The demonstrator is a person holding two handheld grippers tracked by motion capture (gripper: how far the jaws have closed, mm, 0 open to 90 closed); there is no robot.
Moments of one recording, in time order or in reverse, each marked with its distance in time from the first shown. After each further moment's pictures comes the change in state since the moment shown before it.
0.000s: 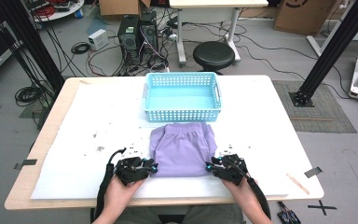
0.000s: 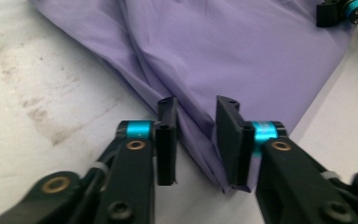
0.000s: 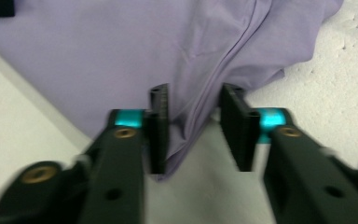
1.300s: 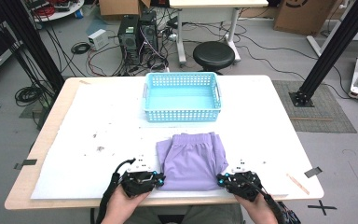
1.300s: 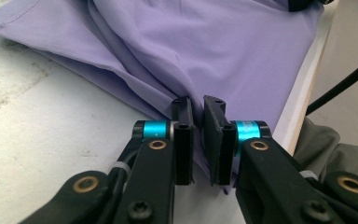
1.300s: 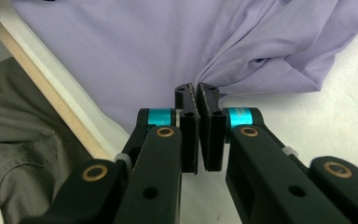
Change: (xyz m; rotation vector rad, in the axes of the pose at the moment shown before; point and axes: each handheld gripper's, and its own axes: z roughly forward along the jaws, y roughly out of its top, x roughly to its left) left arm -0.034 -0.010 -0.003 0.016 -0.134 0.114; right arm 0.007 -0.037 -0.040 0.015 0.075 -0.059
